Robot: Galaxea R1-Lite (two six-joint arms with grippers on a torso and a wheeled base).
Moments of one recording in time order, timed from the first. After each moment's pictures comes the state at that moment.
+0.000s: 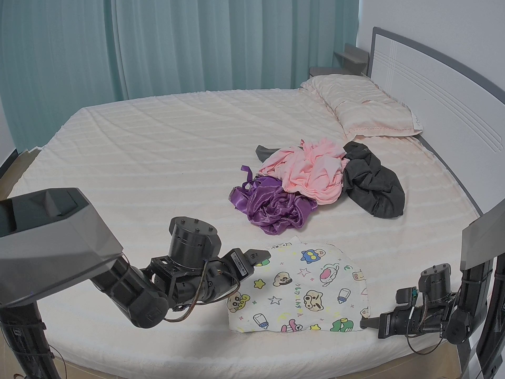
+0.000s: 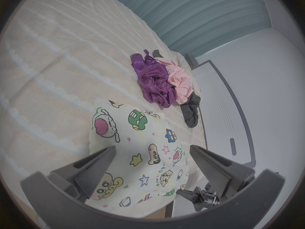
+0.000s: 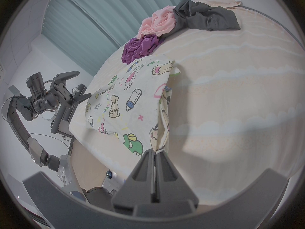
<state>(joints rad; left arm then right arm) -0.62 2.11 -0.75 -0.82 -0.07 -1.01 0.25 2.20 -0.02 -1.37 0.38 0.29</state>
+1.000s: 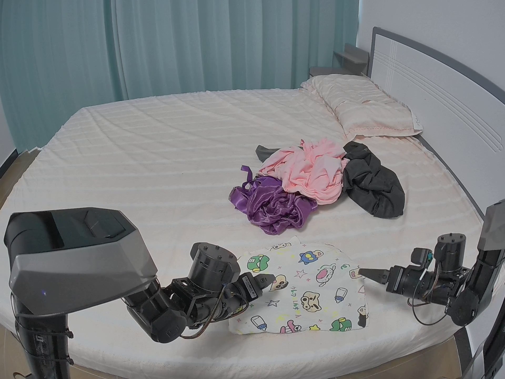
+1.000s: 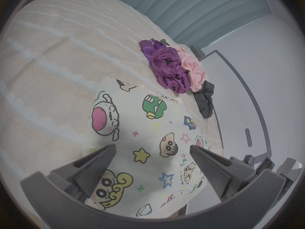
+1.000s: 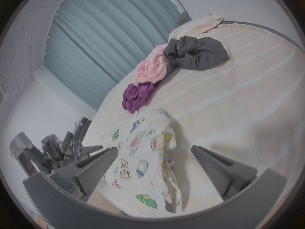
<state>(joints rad) -0.68 2.24 -0.75 -0.86 0.00 -0.98 0.18 2.06 -0.16 -1.38 0.35 0.50</state>
